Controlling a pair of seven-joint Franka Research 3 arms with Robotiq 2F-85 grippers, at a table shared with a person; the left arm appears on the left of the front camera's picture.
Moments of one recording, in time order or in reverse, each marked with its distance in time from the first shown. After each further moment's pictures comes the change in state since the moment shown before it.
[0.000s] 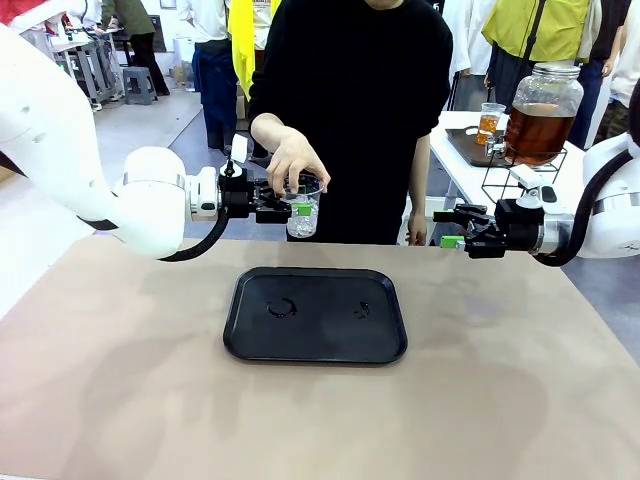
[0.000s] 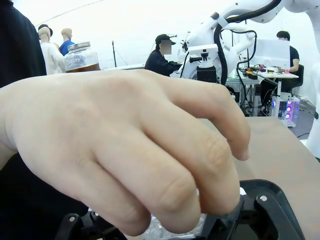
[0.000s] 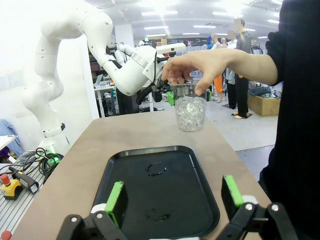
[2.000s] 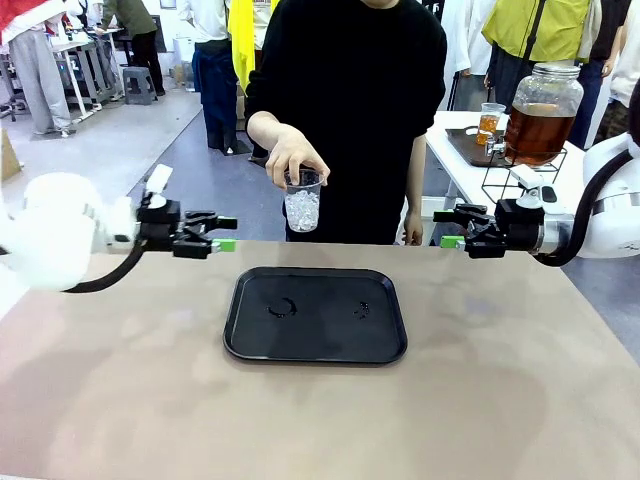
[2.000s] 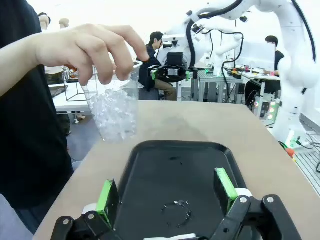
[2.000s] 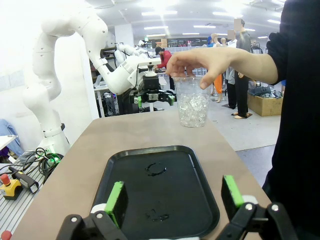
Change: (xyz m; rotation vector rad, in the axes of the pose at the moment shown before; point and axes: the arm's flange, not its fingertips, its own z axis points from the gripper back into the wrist) left arm -0.043 -0.054 0.146 -0.038 0.019 0.083; right arm 0.000 0.000 0.000 -0.001 0.000 0.000
